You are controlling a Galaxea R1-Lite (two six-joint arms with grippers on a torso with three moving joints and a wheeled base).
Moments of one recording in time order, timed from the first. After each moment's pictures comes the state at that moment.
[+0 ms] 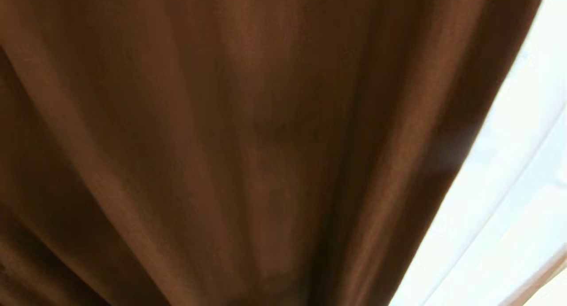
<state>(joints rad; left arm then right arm) -0.11 0.34 -0.31 -0.02 -0.01 -0.12 0.00 0.00 0.00 0.00 0.01 -0.02</state>
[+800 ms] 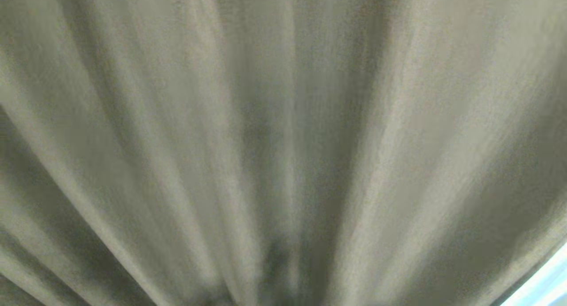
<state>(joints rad) 0.00 0.14 -0.05 0.01 0.10 -0.03 0.00 0.00 0.00 0.00 0.01 -0.02</state>
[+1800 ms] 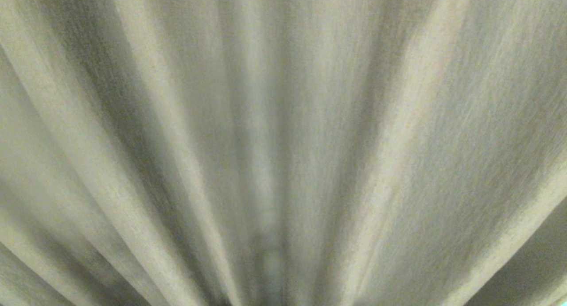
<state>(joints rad) 0.01 0.00 0.00 -0.05 0.02 -0.01 0.00 0.00 0.00 0.00 0.01 -0.02</state>
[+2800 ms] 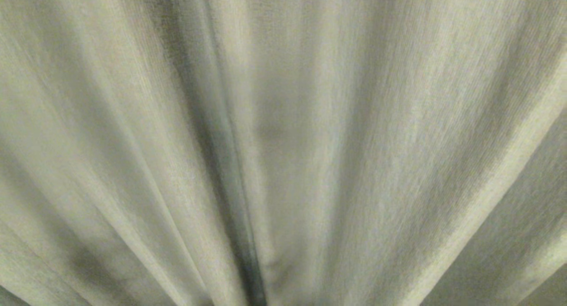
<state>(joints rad) 0.01 0.00 0.00 -0.05 0.02 -0.01 0.00 0.00 0.00 0.00 0.01 -0.02</state>
